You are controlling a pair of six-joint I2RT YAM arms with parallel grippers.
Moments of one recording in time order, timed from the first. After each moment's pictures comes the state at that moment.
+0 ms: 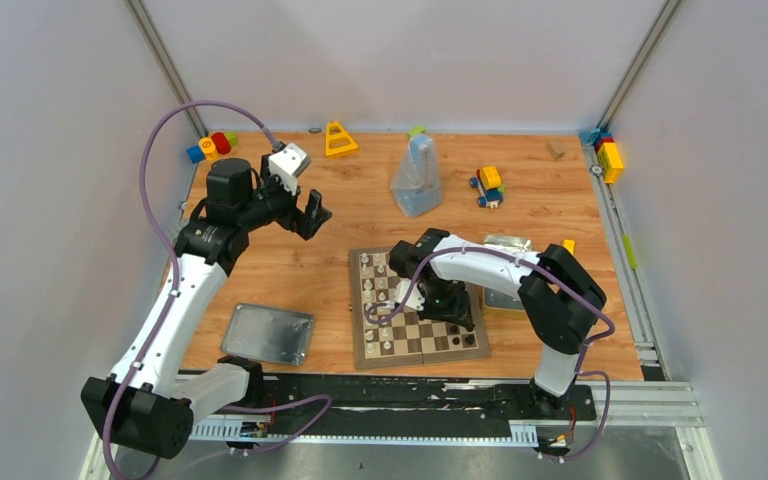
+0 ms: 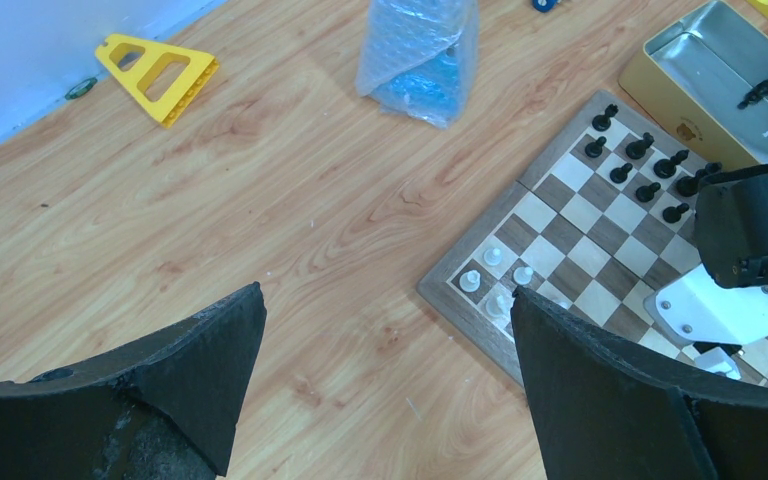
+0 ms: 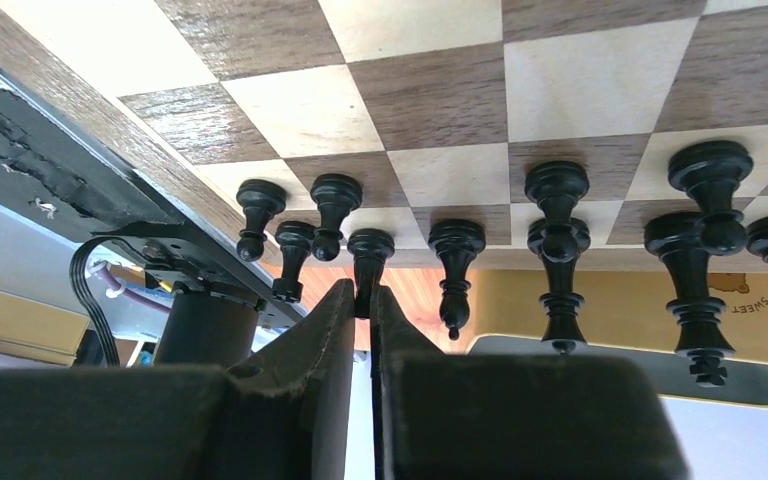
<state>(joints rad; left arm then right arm) -0.23 1.08 1.10 -0.45 0.45 0.22 0.91 1.80 1.23 -1.28 0.03 -0.51</state>
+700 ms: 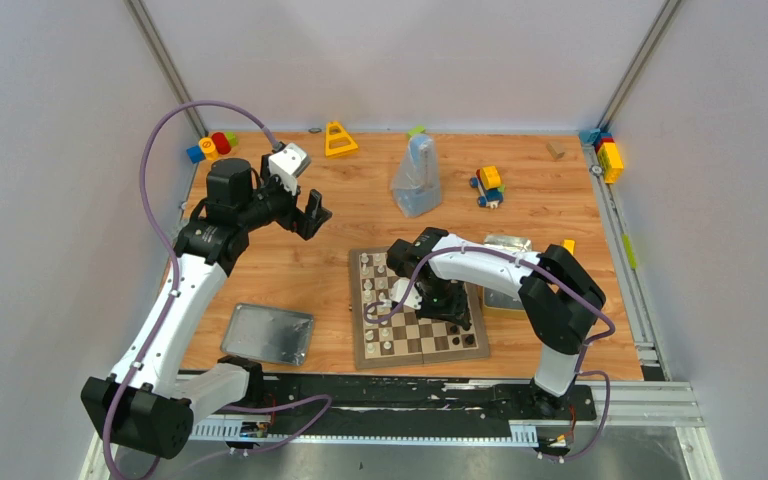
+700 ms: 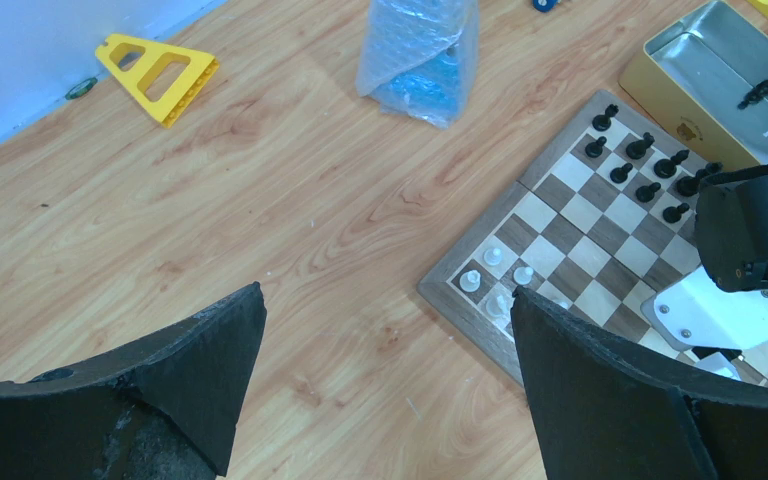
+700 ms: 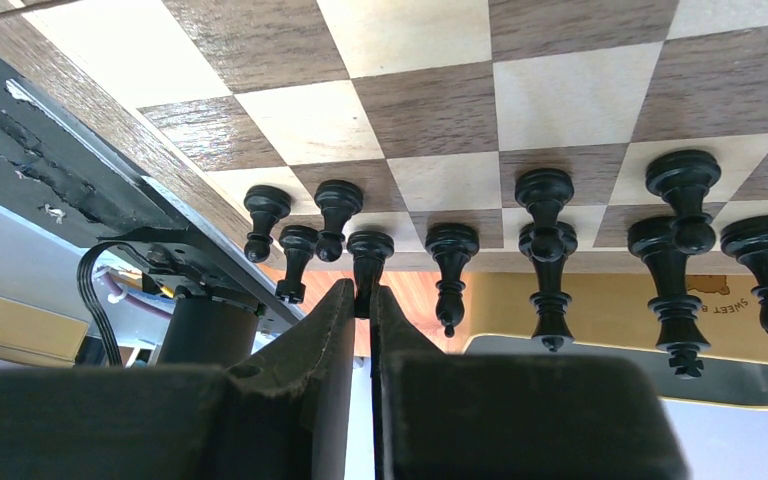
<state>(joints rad) -0.23 1.08 1.10 -0.45 0.45 0.22 0.92 1.80 1.26 -1.28 0.02 -0.51</state>
